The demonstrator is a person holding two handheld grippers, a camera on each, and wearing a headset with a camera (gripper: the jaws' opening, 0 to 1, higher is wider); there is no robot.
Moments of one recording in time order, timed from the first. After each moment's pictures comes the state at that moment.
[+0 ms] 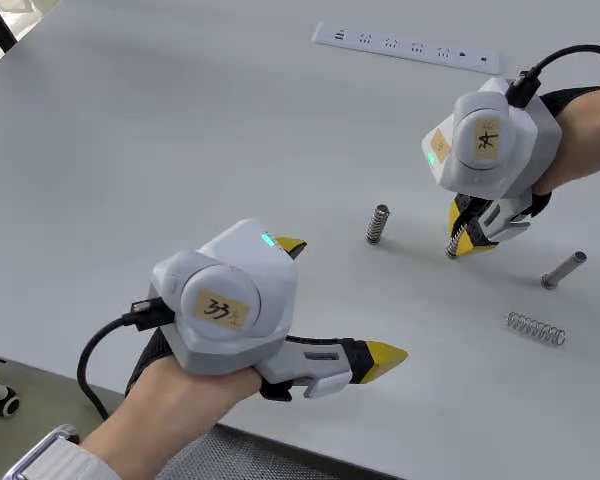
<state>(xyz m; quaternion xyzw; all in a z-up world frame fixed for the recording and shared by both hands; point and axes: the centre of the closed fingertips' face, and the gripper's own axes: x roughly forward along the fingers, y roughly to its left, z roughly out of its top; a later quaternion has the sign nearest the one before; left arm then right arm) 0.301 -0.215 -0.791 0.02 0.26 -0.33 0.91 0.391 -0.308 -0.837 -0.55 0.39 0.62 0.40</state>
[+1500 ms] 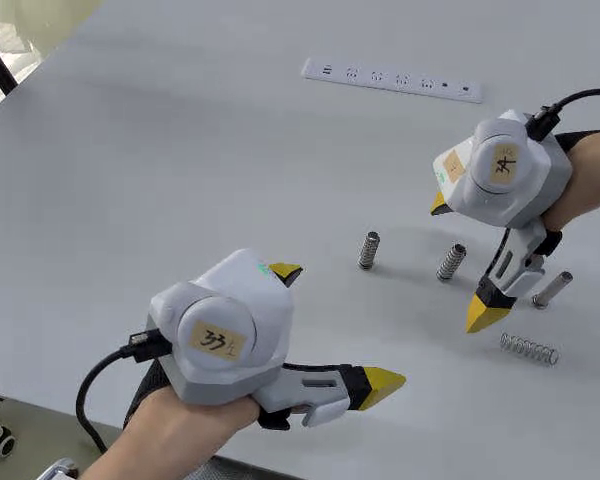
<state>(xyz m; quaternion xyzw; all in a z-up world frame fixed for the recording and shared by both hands) 0.299 -0.217 -0.785 0.02 0.26 -0.34 0.91 0.372 -0.302 -0.826 -0.49 0.37 0.63 0.47</state>
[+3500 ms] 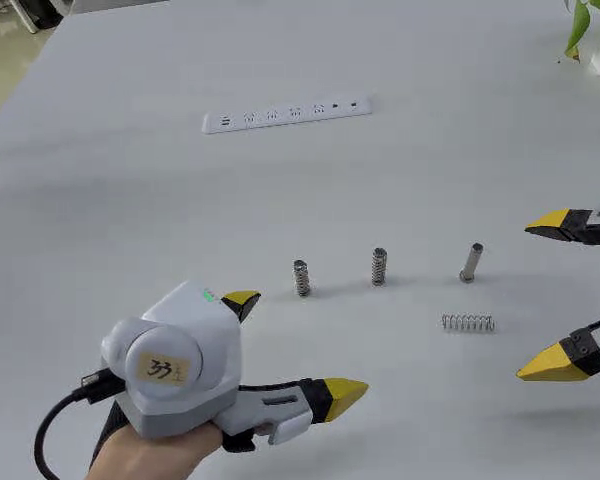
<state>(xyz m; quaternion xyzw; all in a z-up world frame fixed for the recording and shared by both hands) 0.302 -0.238 -0.779 0.08 0.27 -0.40 0.87 0.302 -0.429 -0.784 -0.25 0.33 0.49 0.77</state>
